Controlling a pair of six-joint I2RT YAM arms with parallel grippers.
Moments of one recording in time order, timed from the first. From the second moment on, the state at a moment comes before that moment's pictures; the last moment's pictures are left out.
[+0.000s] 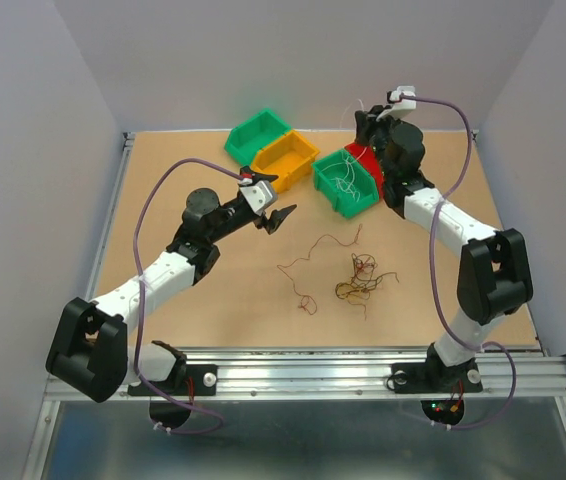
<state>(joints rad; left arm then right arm) -0.50 1.26 0.75 0.58 0.50 0.30 0.33 1.69 1.29 0.59 0.13 0.18</state>
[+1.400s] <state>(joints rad) -0.50 1.25 0.75 0.57 0.50 0.31 0.33 2.10 1.37 0.20 0.14 0.29</state>
